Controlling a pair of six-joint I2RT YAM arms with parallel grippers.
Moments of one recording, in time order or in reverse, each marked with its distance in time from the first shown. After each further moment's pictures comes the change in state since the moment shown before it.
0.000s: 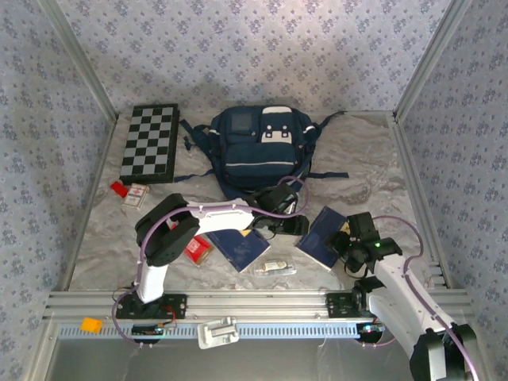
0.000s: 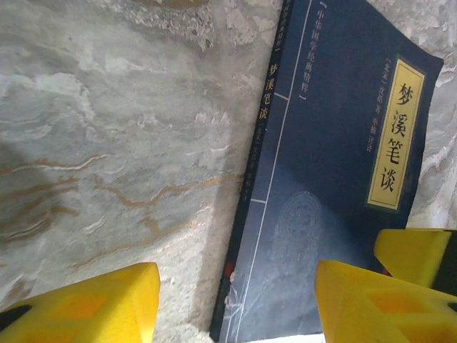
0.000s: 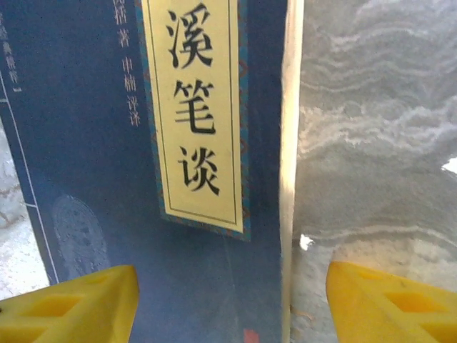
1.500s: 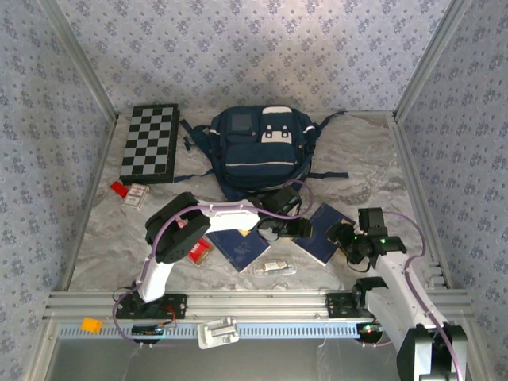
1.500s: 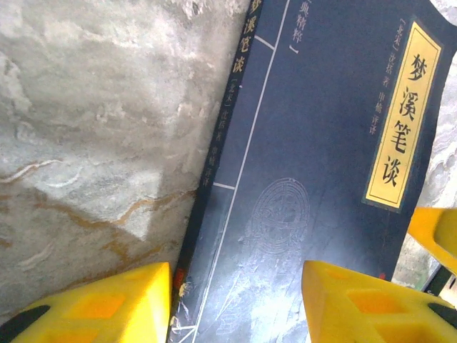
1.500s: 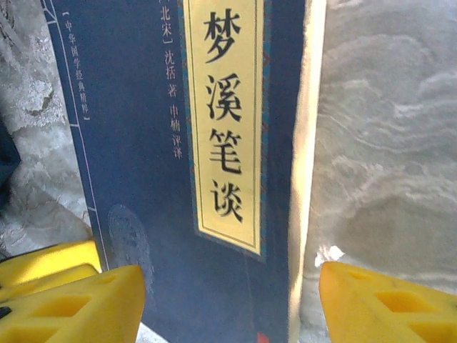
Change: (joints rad) left arm -0.010 0.073 0.035 0.026 0.056 -0.027; right arm -0.144 0.053 0.027 0.093 -0.138 -0.075
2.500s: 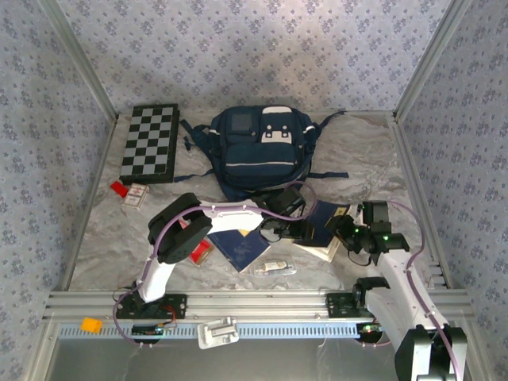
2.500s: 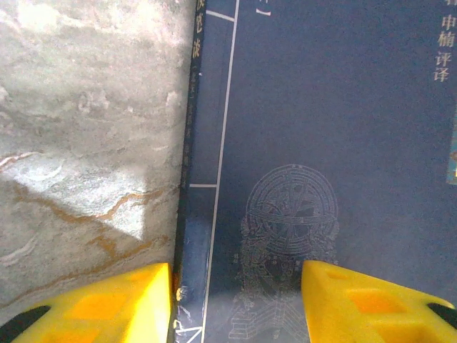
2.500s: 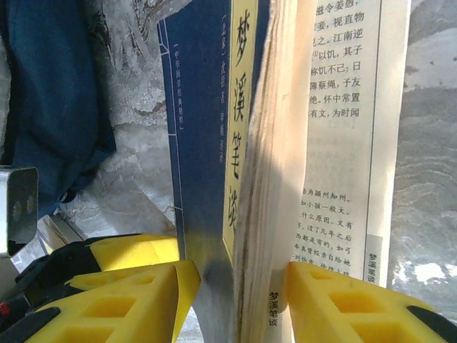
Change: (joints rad) left arm -0.015 0.016 0.045 -0.068 -0.027 0.022; right arm -0.025 -0.023 0.054 0.053 -0.099 -0.100
